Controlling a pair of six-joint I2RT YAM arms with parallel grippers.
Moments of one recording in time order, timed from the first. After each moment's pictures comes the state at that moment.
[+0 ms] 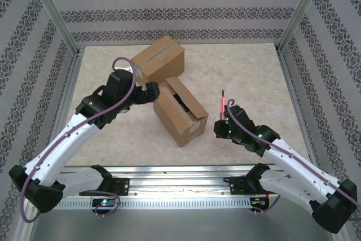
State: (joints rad) left arm -0.51 1.15 1.23 -0.76 -0.13 -0.60; right arm 0.68 0.85 0.64 -0.67 0.06 0.75
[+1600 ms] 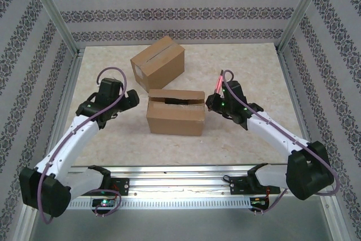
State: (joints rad) left arm -0.27 1.09 0.97 -0.72 -0.16 -0.62; right arm 0.41 1.25 0.78 -0.27 -0.14 0.80
